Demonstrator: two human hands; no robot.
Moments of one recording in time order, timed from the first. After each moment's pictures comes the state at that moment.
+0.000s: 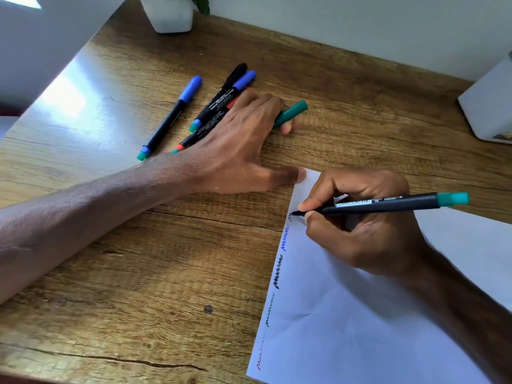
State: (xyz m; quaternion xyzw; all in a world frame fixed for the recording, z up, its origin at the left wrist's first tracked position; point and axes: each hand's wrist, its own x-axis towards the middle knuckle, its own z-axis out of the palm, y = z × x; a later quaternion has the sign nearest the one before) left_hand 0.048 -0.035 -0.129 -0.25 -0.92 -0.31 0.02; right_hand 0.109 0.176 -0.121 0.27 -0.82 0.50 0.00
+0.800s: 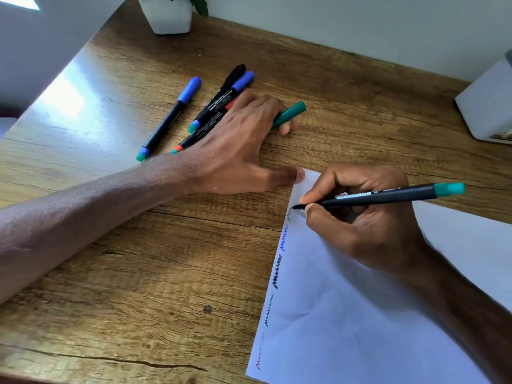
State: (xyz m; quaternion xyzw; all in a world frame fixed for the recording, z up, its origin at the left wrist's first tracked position) left_hand 0.047 -0.036 -0.130 -0.25 -0.92 -0.30 0.02; right_hand 0.108 0.176 -0.119 0.24 -0.82 0.52 -0.01
